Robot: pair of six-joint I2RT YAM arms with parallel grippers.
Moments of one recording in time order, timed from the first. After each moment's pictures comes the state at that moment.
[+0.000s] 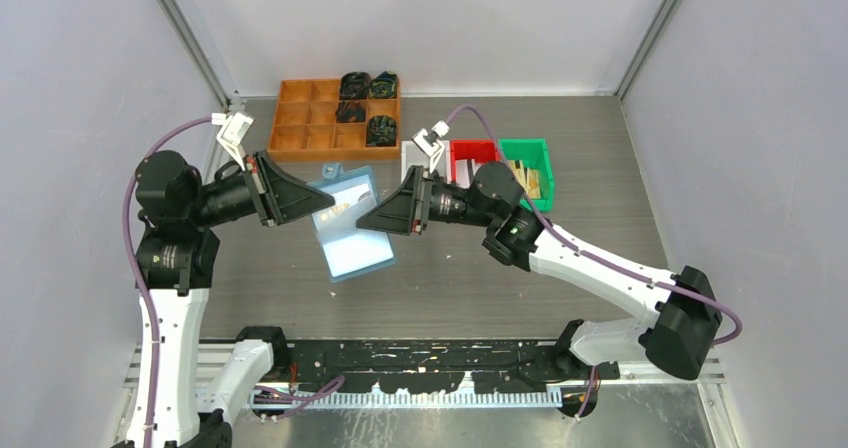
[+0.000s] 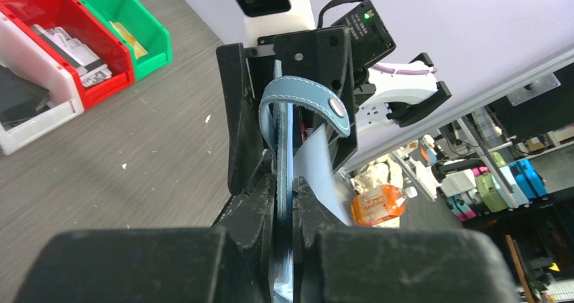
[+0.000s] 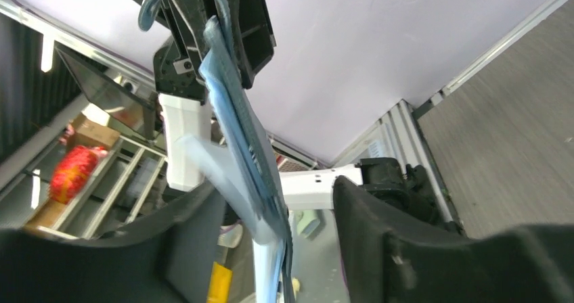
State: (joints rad) left arm -0.01 0.81 1.20 -0.41 1.19 -0.72; right arm 0.90 1.28 1.00 0.47 -0.58 1.09
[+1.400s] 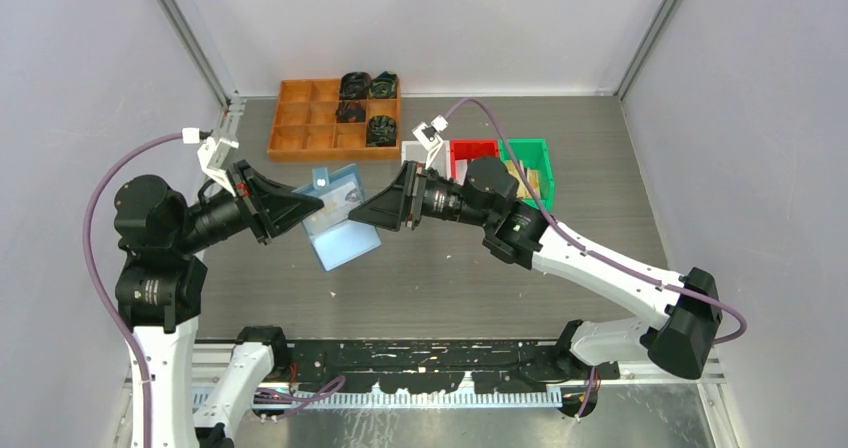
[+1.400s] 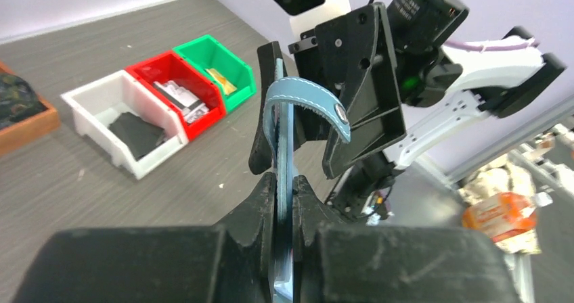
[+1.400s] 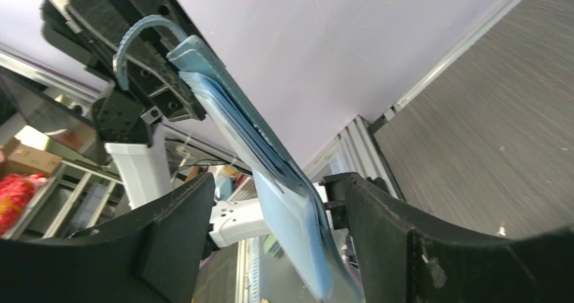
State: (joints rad) left arm -0.01 0.72 1.27 -0.61 1.00 -0.32; right arm 0.94 1.26 1.10 0.24 -0.42 0.94
